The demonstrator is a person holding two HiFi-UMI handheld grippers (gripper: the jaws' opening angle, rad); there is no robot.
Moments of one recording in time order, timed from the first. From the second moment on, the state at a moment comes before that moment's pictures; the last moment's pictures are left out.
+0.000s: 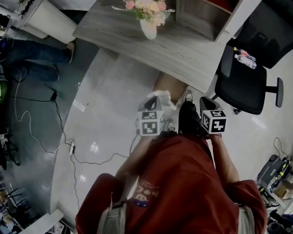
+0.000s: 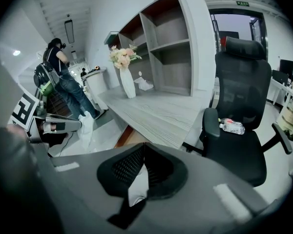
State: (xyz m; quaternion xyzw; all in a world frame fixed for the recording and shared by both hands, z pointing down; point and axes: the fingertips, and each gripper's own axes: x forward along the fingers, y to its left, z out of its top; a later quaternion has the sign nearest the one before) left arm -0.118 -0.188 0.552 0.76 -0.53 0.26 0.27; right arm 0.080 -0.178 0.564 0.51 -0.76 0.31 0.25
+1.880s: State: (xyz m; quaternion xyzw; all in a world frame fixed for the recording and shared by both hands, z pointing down) left arm -0.106 -0.175 0.562 0.77 -0.52 0.27 0.26; right arm 0.081 -0.163 0.569 0.50 -0.77 0.32 0.25
